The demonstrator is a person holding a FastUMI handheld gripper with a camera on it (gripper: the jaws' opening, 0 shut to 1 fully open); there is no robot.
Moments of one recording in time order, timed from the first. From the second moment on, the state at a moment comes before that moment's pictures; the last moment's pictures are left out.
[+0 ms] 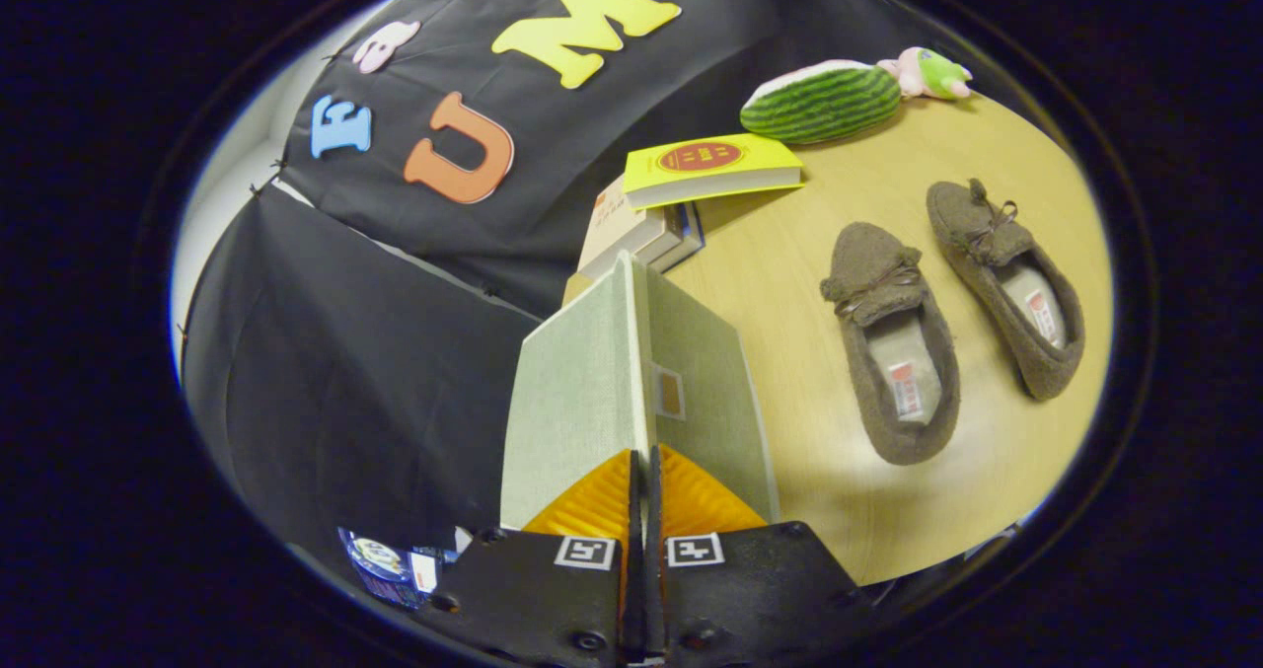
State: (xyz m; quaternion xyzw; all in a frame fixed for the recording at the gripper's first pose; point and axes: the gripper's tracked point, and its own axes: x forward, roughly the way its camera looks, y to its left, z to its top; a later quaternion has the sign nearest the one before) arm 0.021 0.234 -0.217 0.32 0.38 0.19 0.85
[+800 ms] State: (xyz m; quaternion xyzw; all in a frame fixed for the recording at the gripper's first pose) arm -0.003 0.368 -0.050 0.27 0.29 0.34 0.85
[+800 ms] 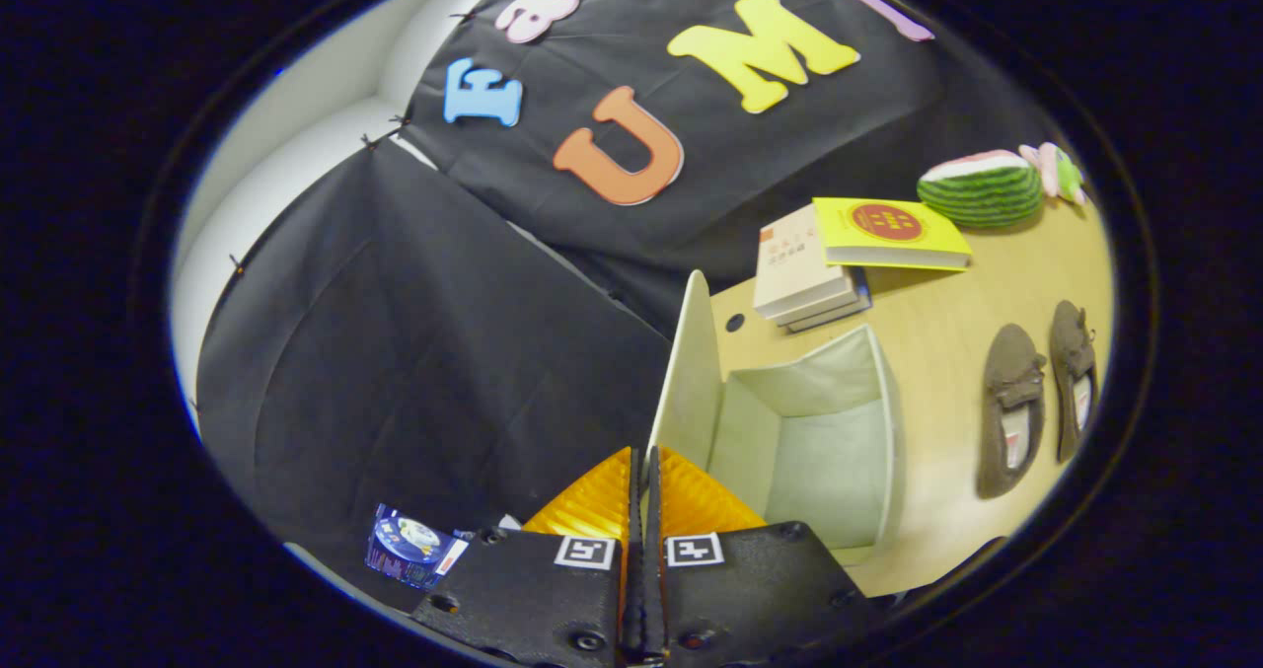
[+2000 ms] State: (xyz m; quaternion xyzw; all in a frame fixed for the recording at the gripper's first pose) arm 0.024 0.247 -0.042 0.05 0.17 0.19 0.97
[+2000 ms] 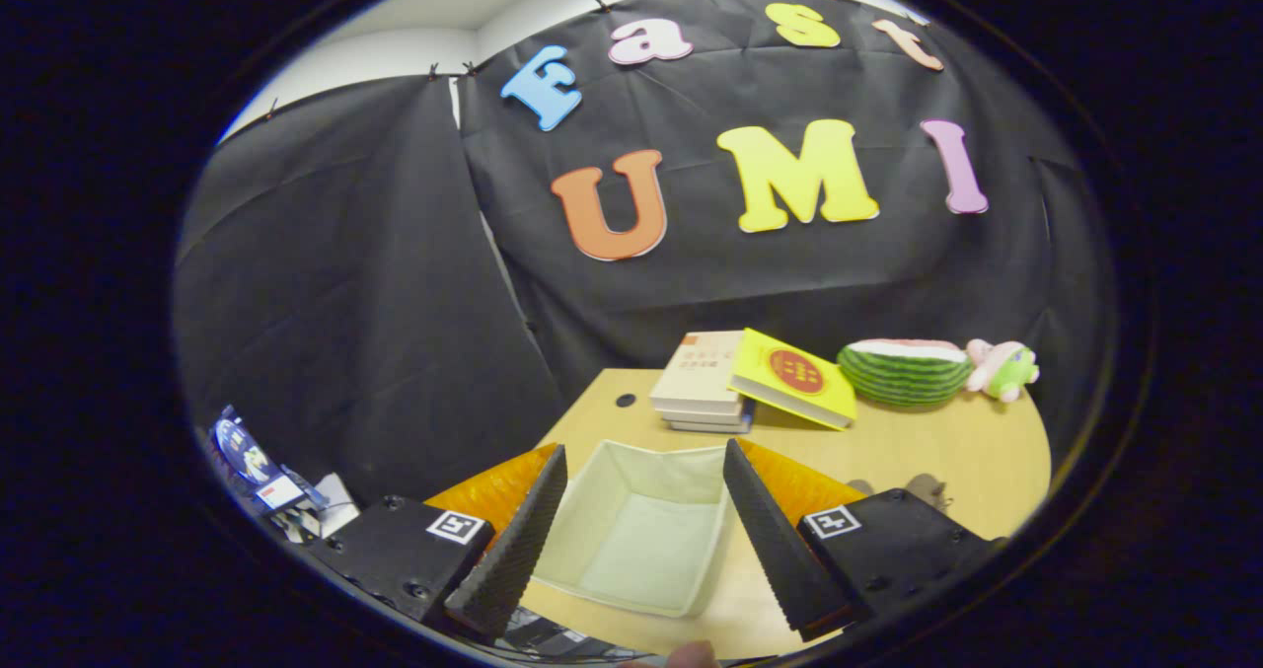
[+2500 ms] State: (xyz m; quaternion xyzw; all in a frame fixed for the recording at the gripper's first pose) arm 0.029 0.086 -0.154 0.05 0.27 0.11 0.95
